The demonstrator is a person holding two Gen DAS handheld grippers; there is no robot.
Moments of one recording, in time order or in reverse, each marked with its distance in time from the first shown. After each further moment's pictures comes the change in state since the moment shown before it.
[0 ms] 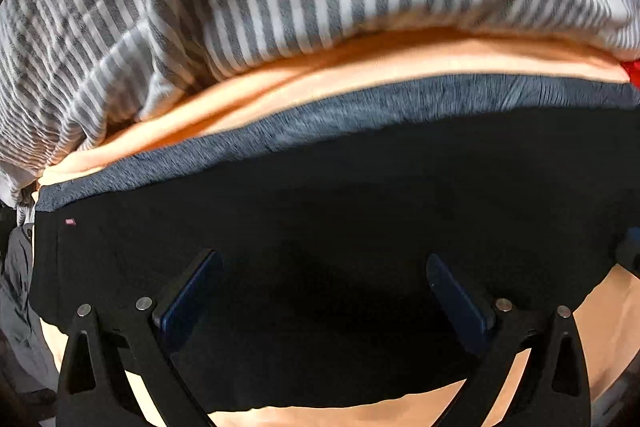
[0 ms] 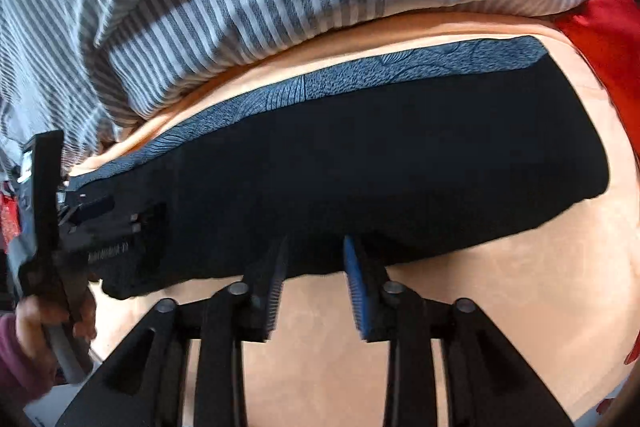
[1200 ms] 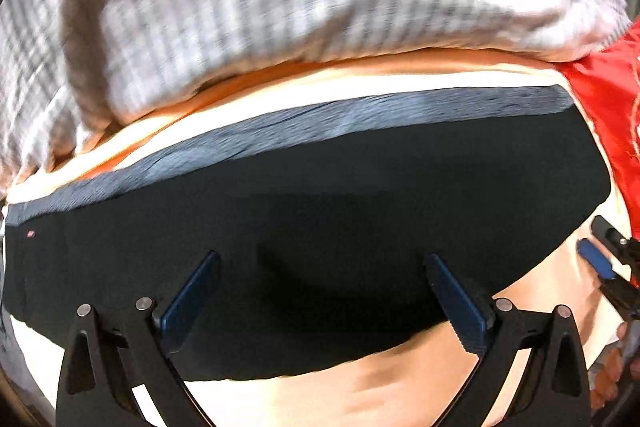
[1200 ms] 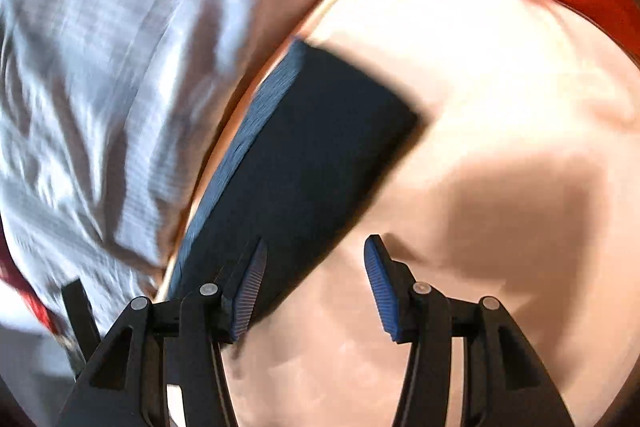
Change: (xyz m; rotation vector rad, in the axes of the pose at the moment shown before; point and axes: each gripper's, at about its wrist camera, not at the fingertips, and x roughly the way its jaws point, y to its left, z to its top) left arm -0.064 -0.115 0.013 0.029 -0.068 -0.151; right arm -0.036 -0.185 -0.060 0.611 -0.268 0.281
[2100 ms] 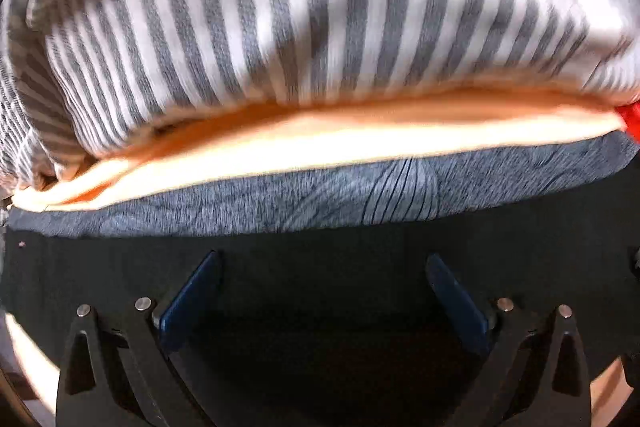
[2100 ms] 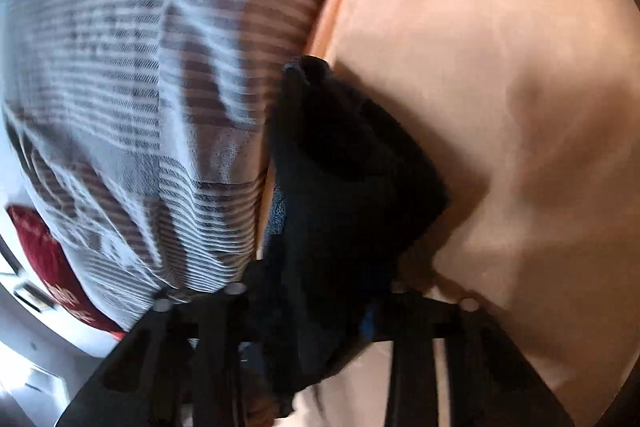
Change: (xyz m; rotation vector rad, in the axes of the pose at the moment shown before) left arm 0.053 -0.089 0.045 -0.089 -0.103 0.133; right arm 0.055 -0.016 0.050 0.184 0.074 0.343
